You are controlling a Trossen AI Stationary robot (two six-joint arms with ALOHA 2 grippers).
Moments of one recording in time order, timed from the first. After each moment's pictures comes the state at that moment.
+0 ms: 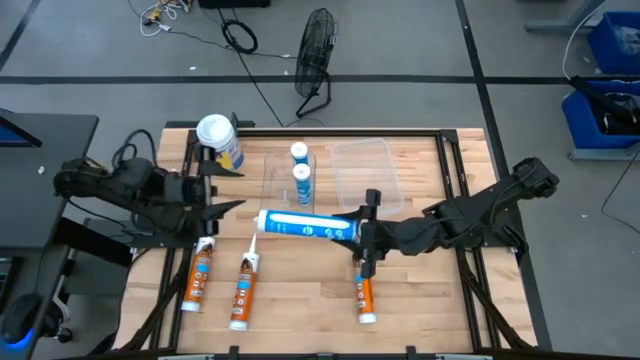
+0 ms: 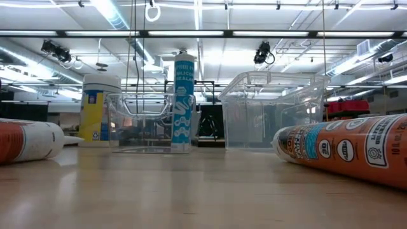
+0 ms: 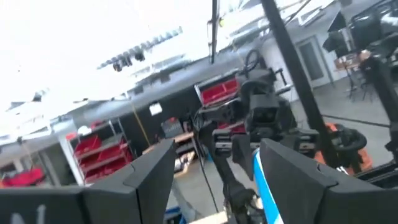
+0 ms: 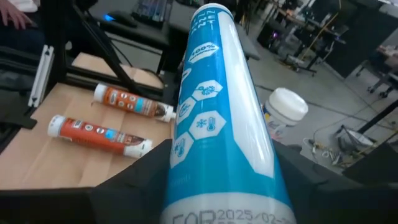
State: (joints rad) left arm -0.28 0.71 0.84 0.23 -0.24 0.47; right arm 0.47 1.44 1.41 -0.33 0.62 -0.16
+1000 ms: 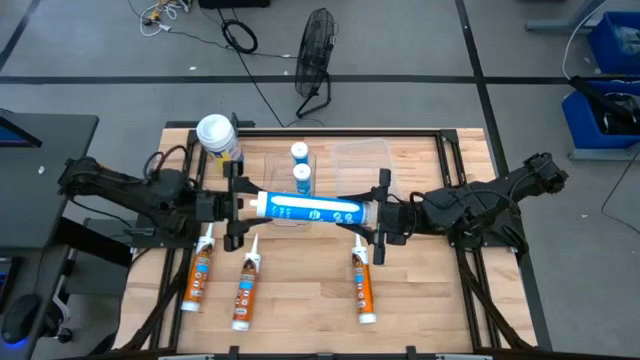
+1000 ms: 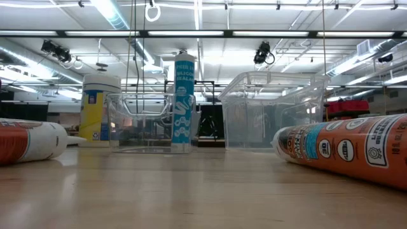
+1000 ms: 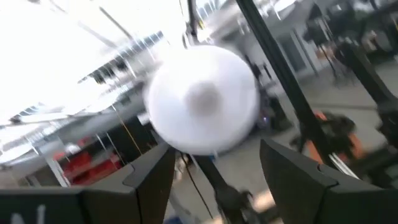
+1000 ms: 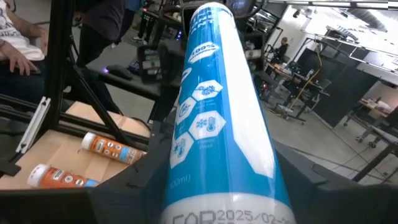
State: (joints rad) left arm -0.28 0.93 0.84 0.43 -0.15 0.55; right arm 0.42 1.35 1.41 -0.16 0.53 -0.36
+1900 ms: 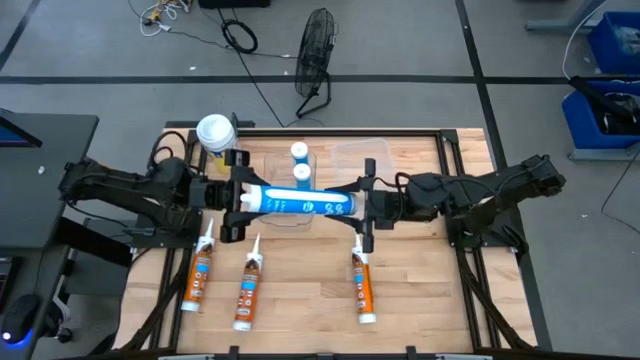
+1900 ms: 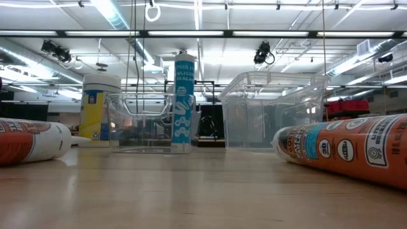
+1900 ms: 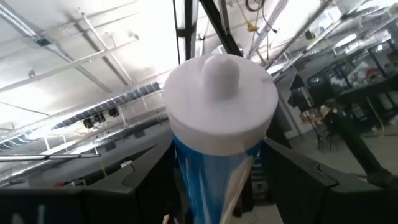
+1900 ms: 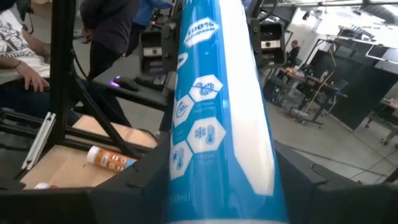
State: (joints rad) left arm -0.18 1.02 0.84 0.73 0.11 0.41; right arm 0.28 1.39 1.41 -0.10 0.36 -0.31
